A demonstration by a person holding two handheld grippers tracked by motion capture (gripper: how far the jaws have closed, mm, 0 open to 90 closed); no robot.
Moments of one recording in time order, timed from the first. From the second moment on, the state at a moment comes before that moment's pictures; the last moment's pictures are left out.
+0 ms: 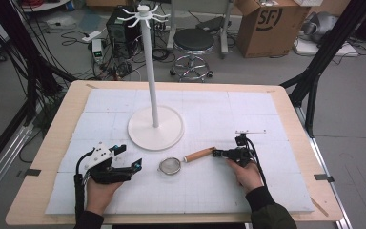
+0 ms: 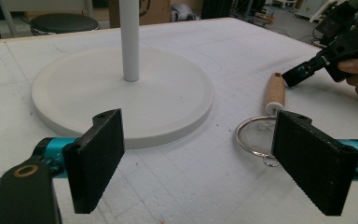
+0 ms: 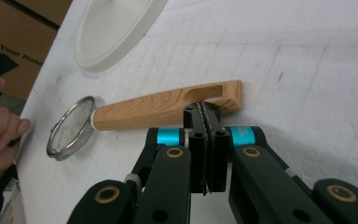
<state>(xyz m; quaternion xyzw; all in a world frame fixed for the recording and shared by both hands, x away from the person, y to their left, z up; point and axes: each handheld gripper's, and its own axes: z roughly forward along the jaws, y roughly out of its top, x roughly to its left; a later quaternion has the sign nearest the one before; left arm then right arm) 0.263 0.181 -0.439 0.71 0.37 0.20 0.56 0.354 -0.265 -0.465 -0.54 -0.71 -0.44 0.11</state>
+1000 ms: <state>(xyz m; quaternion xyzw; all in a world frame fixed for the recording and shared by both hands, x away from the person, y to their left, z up) 0.263 0.181 -0.438 0.71 0.37 0.20 0.56 0.384 -0.209 -0.434 -0.52 -0.72 -0.45 0.10</state>
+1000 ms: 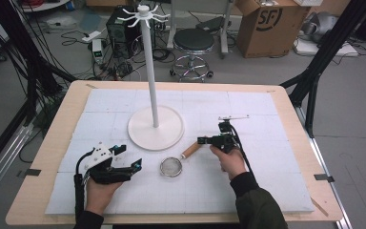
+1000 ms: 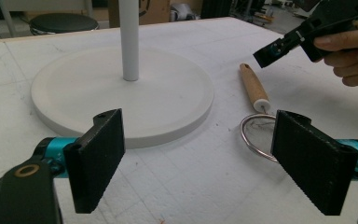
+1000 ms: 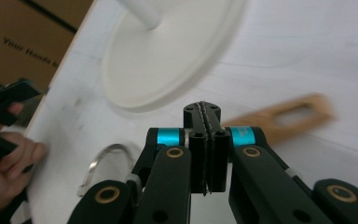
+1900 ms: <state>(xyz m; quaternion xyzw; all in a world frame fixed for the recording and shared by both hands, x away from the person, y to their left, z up) 0.262 0.181 -0.439 0.72 0.37 0.19 0.56 0.363 -0.113 -0.440 -0.43 -0.83 -0.34 0.10</state>
